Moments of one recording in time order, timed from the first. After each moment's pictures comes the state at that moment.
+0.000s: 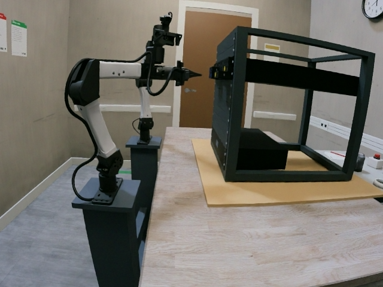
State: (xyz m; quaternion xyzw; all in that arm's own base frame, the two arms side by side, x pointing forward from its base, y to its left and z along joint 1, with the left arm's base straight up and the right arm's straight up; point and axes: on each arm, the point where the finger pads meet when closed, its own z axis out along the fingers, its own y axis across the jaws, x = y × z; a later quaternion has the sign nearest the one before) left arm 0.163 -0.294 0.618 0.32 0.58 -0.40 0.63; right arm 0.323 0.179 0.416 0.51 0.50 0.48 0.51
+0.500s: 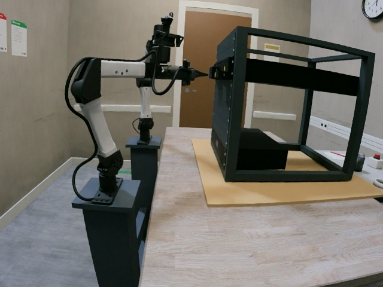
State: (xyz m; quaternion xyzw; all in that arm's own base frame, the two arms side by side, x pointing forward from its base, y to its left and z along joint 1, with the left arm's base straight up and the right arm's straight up) left arm 0.171 -0.296 0.606 0.32 0.61 -0.38 0.62; right arm 0.347 0.169 0.418 0.52 0.49 0.47 0.52
